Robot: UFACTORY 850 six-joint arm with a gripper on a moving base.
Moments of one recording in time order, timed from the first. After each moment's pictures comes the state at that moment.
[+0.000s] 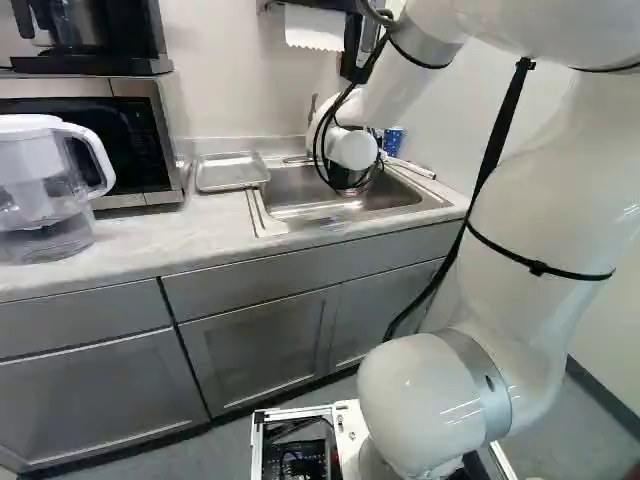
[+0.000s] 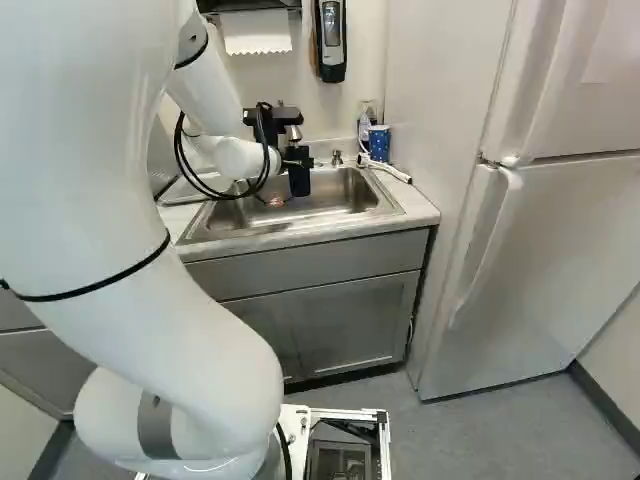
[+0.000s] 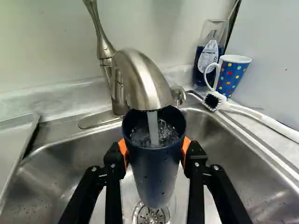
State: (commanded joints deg) arm 6.2 -3.9 -44.2 26.7 33.0 -17.8
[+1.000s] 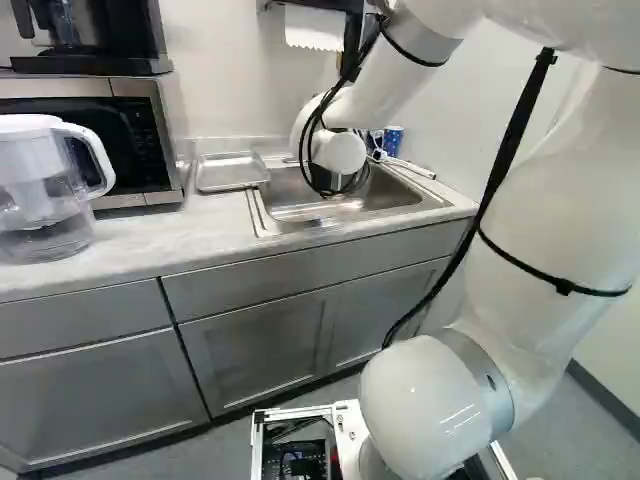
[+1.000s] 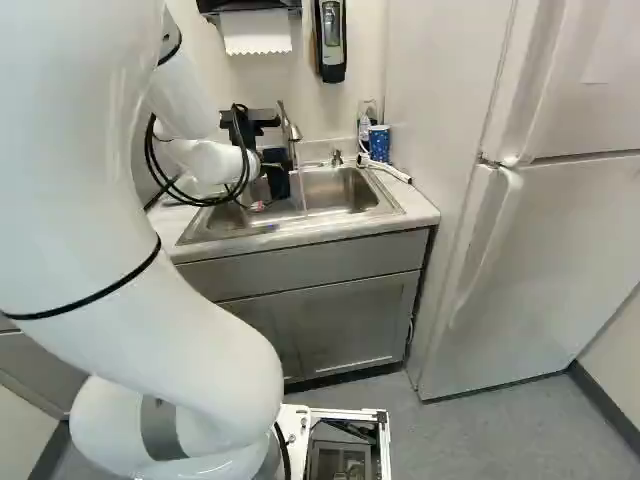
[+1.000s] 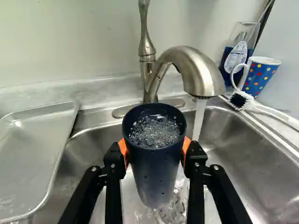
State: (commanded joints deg) arm 13.2 0.2 -40.5 26.7 33.0 -17.8
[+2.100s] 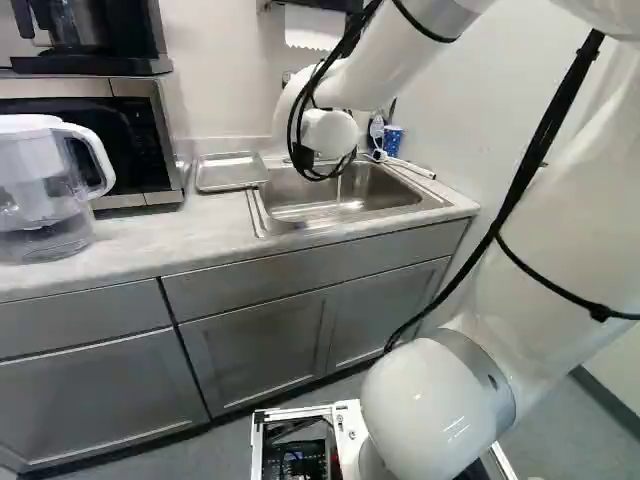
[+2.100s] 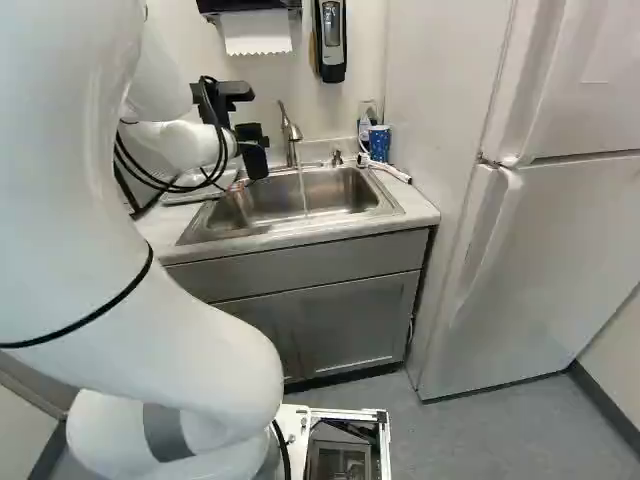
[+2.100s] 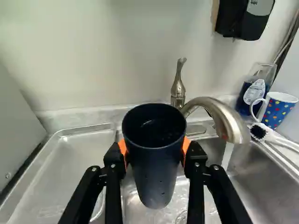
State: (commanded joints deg) arm 18.2 4.0 -43.7 25.2 33.0 -17.8
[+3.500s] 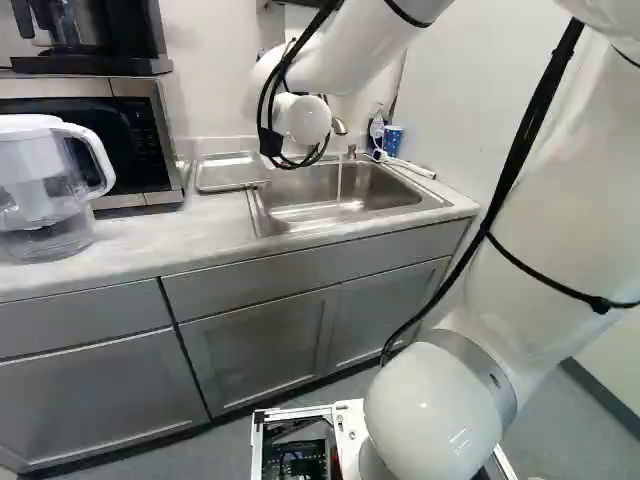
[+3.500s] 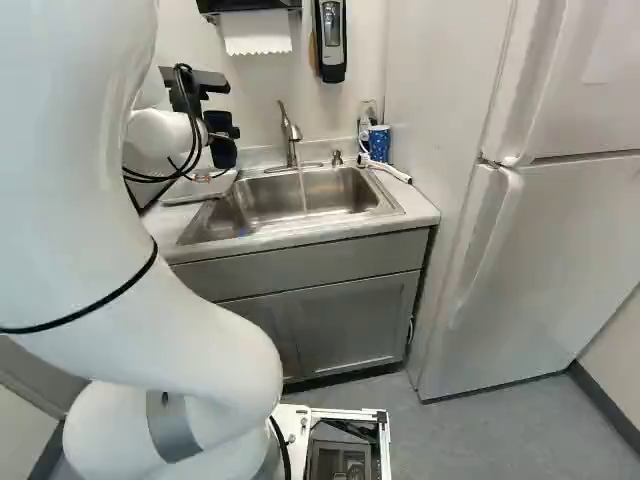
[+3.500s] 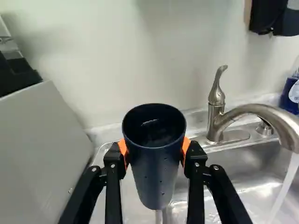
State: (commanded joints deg) arm 25.3 1.7 -48.8 26.5 32.7 -6.9
